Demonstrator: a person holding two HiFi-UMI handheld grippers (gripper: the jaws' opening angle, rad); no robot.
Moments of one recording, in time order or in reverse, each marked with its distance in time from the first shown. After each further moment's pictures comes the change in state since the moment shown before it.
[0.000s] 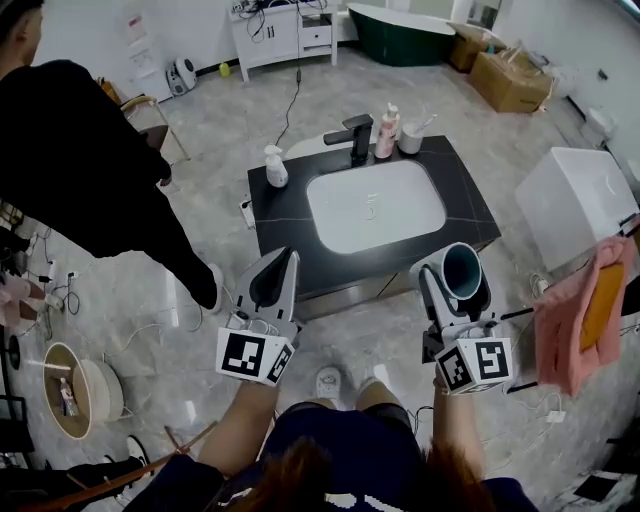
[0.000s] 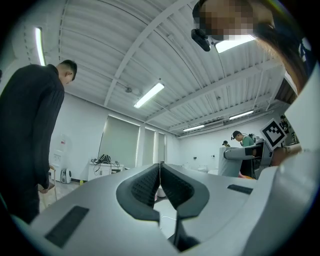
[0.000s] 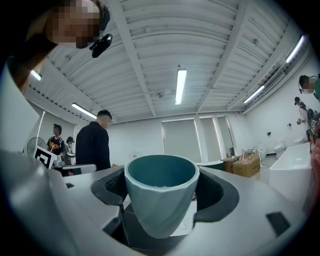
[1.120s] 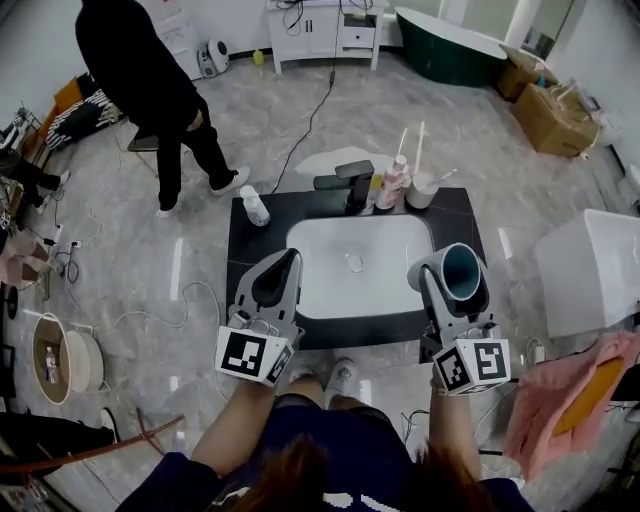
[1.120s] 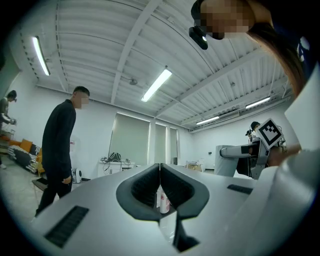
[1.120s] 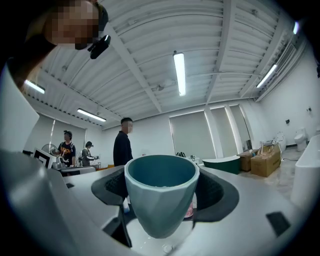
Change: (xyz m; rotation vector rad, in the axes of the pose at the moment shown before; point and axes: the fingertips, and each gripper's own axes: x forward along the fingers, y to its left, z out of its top) left arm 0.249 0.022 -0.035 0.011 0.034 0.160; right arm 0.232 -0.178 0.003 0.037 0.042 0.180
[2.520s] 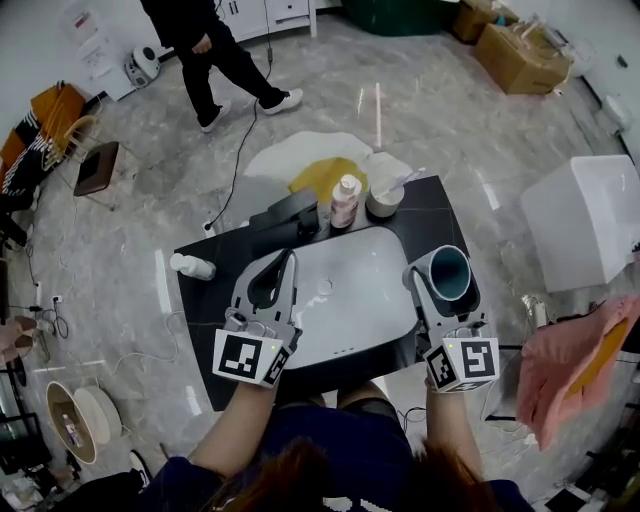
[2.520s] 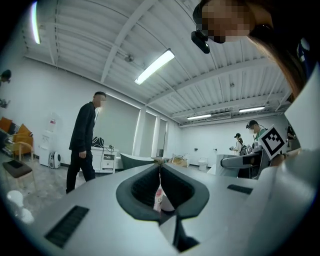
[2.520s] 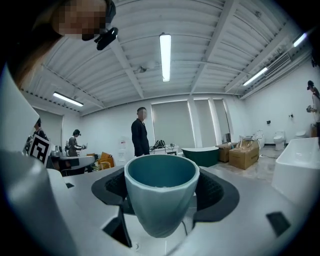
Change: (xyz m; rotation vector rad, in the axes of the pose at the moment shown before) left arm 0.231 -0.002 -0.101 -0.081 0.112 -0.177; right arm 0.111 -0.173 -0.083 0.005 0.136 -0.232
